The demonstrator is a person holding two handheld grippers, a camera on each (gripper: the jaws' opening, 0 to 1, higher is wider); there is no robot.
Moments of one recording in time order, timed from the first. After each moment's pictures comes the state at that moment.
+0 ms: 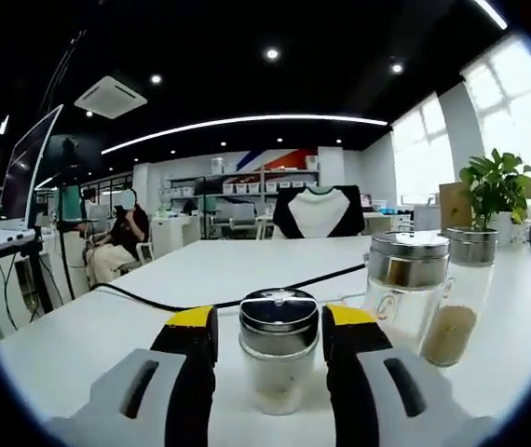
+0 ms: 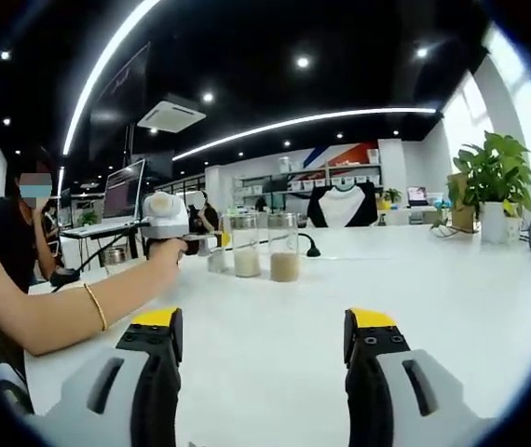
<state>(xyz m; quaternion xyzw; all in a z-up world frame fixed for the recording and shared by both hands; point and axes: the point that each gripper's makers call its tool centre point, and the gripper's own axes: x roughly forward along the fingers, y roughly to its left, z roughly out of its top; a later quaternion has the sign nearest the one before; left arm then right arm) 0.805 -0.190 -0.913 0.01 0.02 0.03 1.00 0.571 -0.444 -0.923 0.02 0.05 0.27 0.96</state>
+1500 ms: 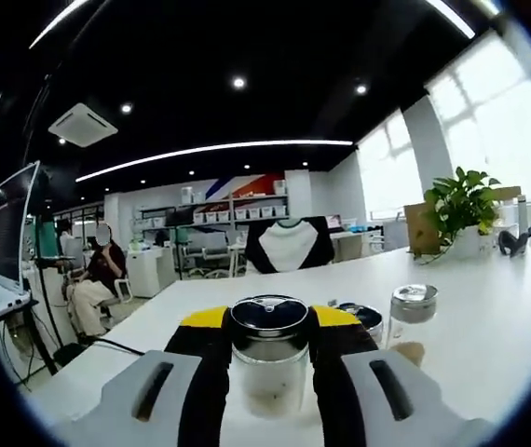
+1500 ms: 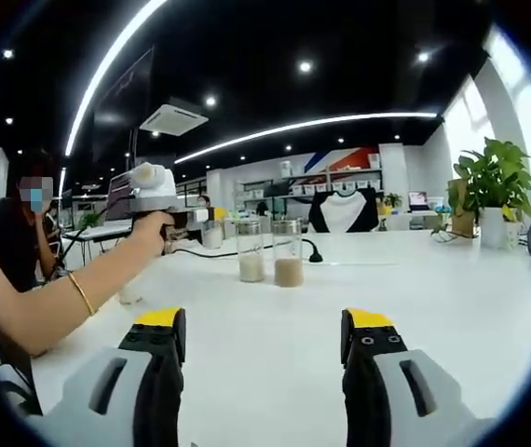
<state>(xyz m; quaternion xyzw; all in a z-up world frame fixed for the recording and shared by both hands) 0.757 -0.214 -0.830 0.05 -0.03 -0.05 1.00 0.555 -0.442 -0.913 0.02 0.04 0.27 0.96</state>
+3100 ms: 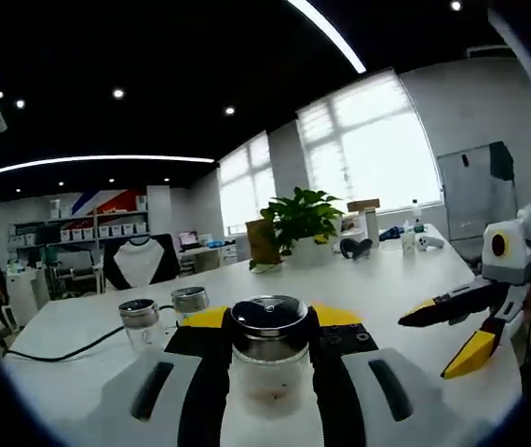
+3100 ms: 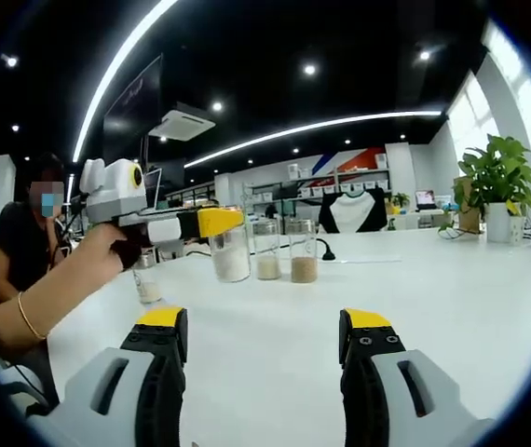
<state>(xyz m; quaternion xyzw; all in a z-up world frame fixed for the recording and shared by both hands) 0.625 -0.348 -0.845 0.04 -0.05 -0.39 0.92 0.529 -0.431 -0.916 0.03 0.04 0.29 0.96</state>
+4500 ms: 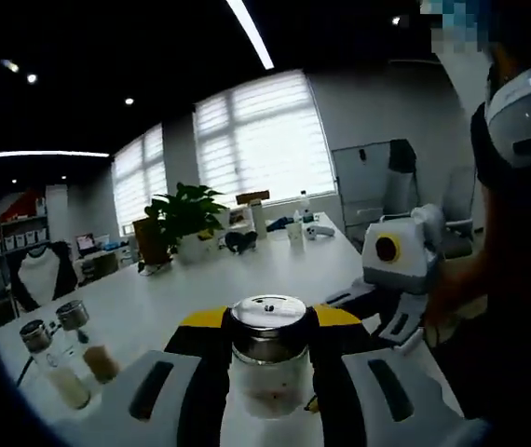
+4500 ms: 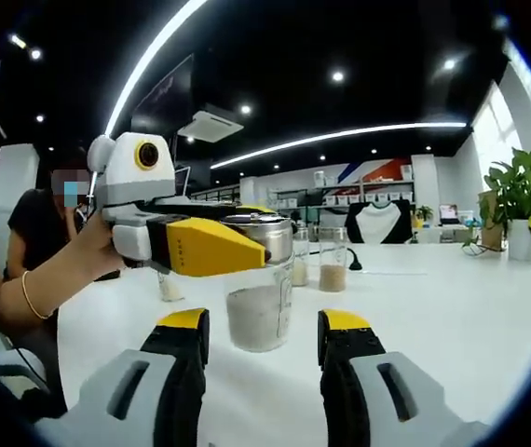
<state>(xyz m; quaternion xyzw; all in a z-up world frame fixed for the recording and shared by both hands) 0.513 -0.428 -0.856 0.10 -0.02 -0.62 0.78 0.522 -0.403 -0.914 0.00 0.01 0.34 0.94</state>
